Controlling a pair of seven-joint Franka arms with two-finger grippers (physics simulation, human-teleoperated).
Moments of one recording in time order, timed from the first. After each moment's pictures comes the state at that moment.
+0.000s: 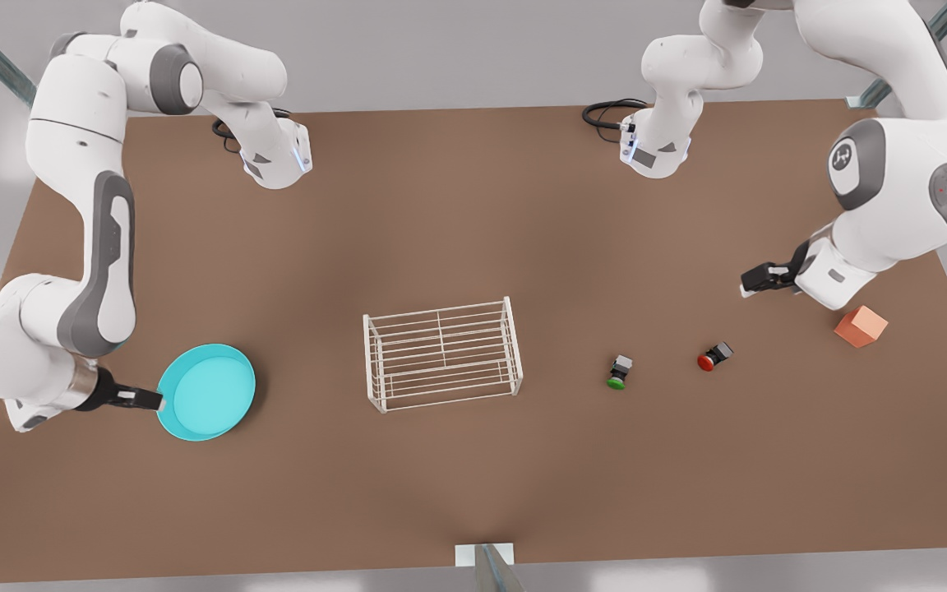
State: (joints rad) left arm -0.05 0.14 0.03 -1.56 -0.08 1.60 -0.08; right arm -0.05 0.59 -0.16 -1.38 0.22 1.93 -0.11
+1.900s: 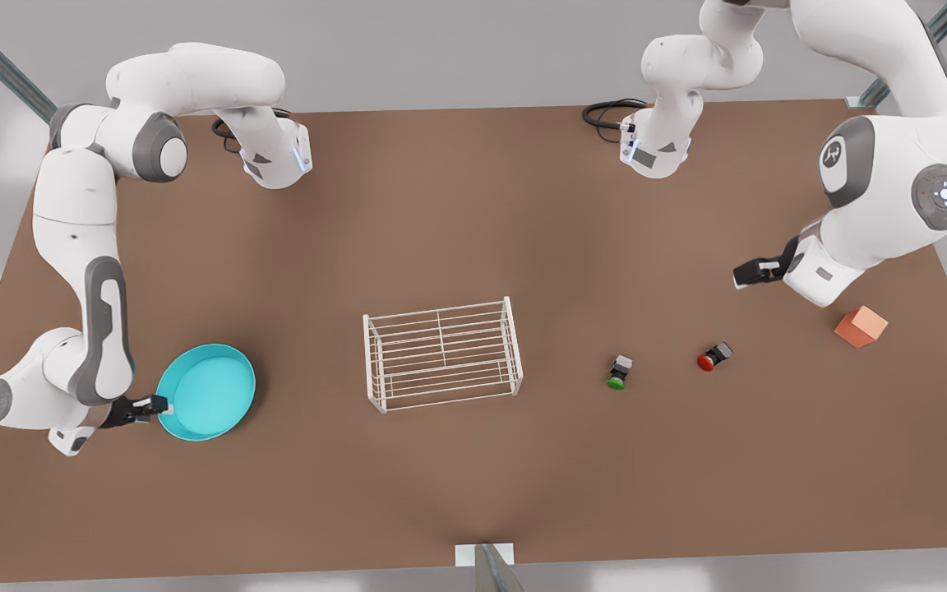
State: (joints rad) left arm -0.07 0.13 0.02 -1.57 -0.06 1.55 -0.14; right arm -0.27 0.91 -0.06 -1.30 0.26 2.02 -0.68
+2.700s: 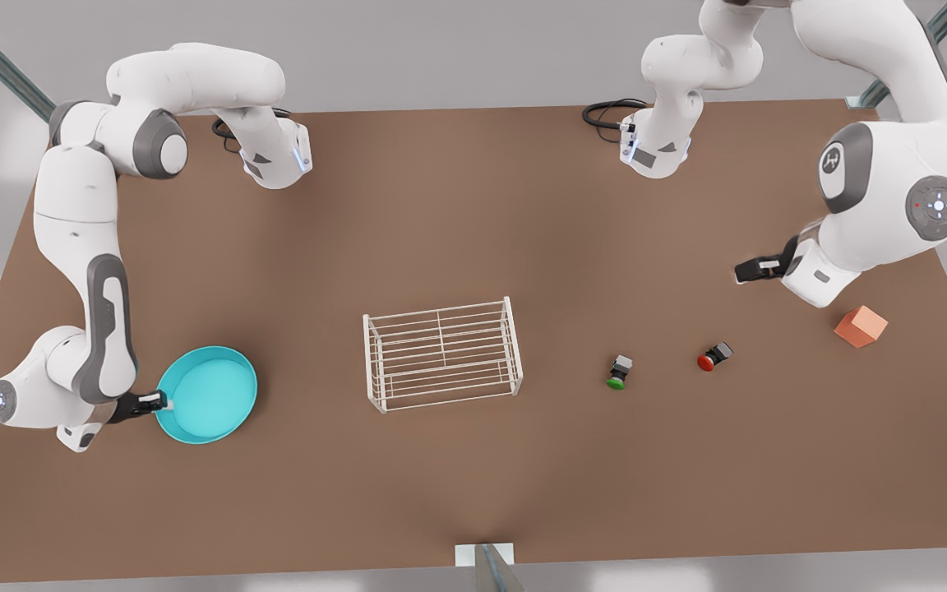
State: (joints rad) left arm -0.06 0.12 0.06 -1.66 -0.03 1.53 -0.16; right arm -0.27 0.89 -0.06 -1.32 0.26 1.97 -0.69
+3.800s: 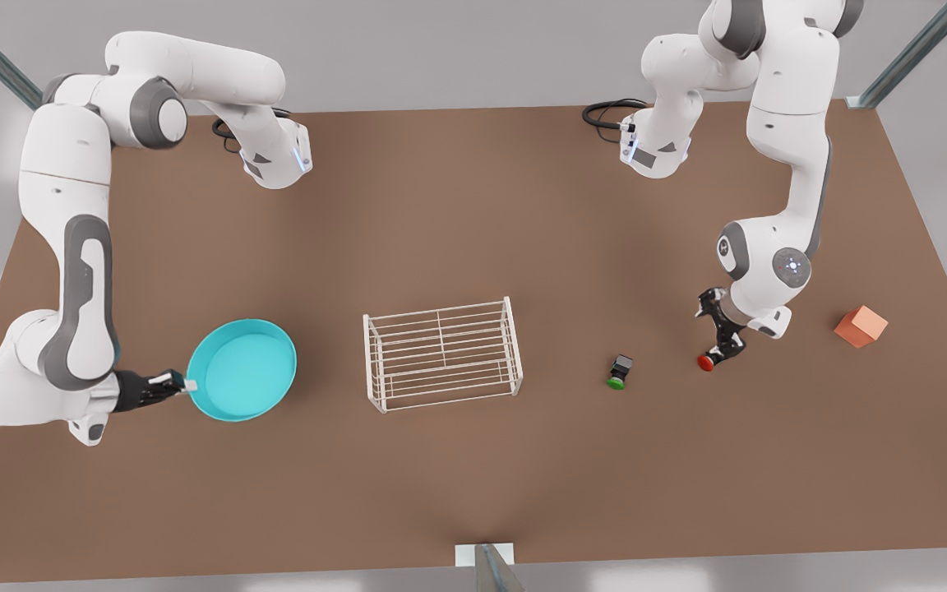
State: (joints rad) left arm -0.12 0.33 0.14 -2.26 -0.16 2.61 -1.61; right arm -0.25 0.73 0.03 -1.31 0.38 1.65 -0.68
